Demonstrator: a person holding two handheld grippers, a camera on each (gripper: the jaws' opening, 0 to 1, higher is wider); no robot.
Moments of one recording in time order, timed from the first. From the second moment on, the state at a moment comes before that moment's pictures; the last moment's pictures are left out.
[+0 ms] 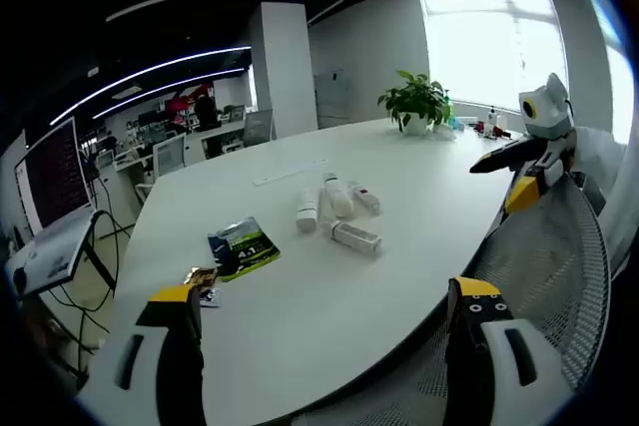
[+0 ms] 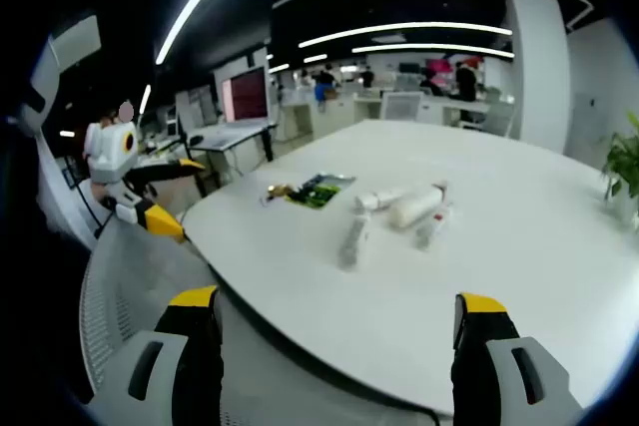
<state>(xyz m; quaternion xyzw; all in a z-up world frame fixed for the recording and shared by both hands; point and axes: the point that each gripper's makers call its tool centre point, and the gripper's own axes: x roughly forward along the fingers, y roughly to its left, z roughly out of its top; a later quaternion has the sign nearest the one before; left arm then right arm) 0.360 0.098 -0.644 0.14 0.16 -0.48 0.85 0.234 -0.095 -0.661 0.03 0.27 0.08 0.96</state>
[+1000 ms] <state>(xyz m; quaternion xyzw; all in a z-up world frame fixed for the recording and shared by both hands) 0.360 0.098 -0.645 0.14 0.16 -0.48 0.85 0.234 -0.097 -0.662 0.03 0.27 0.08 0.96</state>
